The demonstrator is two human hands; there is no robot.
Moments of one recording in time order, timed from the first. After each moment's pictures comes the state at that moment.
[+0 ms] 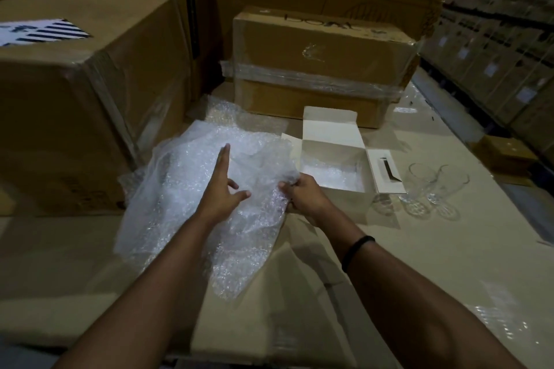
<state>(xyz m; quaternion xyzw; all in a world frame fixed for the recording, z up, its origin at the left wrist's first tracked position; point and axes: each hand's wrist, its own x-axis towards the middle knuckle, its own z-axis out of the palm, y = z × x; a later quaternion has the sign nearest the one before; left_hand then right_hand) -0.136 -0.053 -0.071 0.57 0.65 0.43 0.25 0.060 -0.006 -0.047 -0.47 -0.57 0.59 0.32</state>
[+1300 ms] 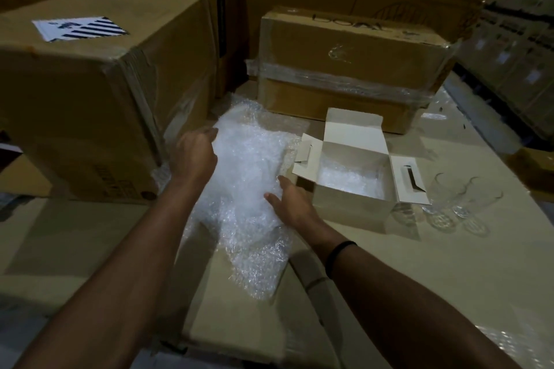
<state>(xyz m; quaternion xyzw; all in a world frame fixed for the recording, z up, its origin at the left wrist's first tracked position) -0.200 -0.049 -0.008 0.54 0.78 0.29 -0.10 0.009 -0.012 -0.075 -0.52 -0.78 0.31 0.17</state>
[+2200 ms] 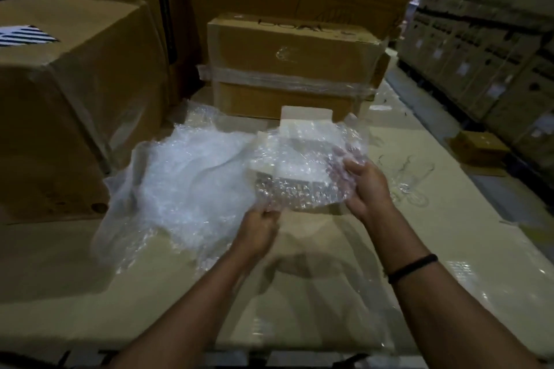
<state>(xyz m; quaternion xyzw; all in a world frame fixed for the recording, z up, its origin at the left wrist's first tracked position) -0.002 -0.100 -0.075 0.51 0.59 0.47 0.41 0.185 -0.025 0.011 -0.35 -0.26 0.68 0.59</state>
